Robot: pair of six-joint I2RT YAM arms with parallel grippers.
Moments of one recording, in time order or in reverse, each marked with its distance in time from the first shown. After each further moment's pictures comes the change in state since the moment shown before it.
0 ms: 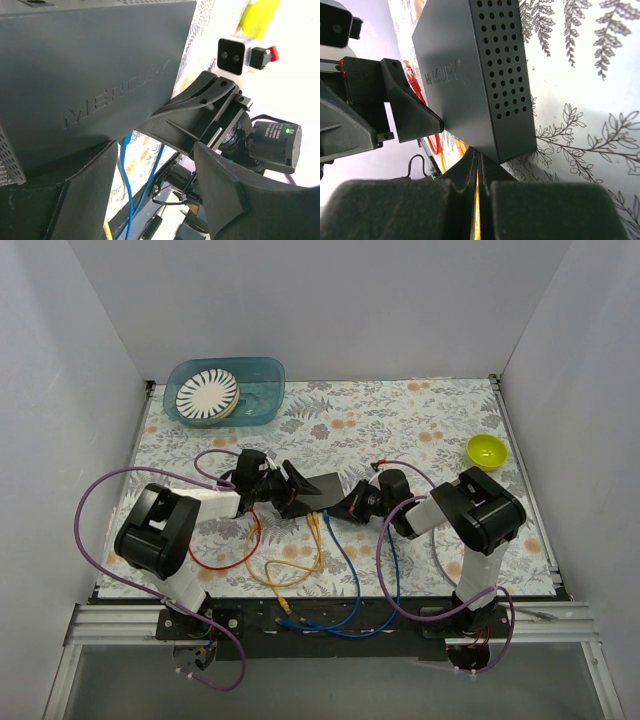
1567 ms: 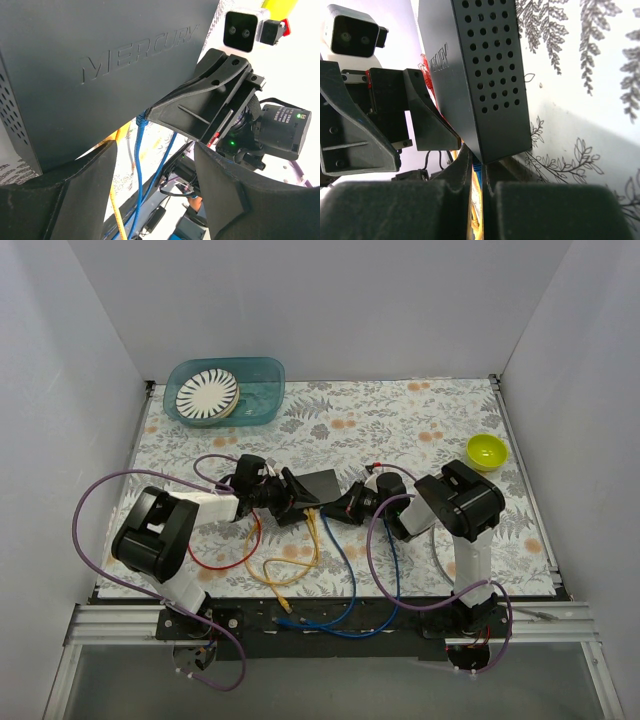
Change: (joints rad) left arm 0.000 -0.025 -0.035 -0.054 0.021 0.023; right arm 0.003 0.147 0.025 0.211 -0.079 0.101
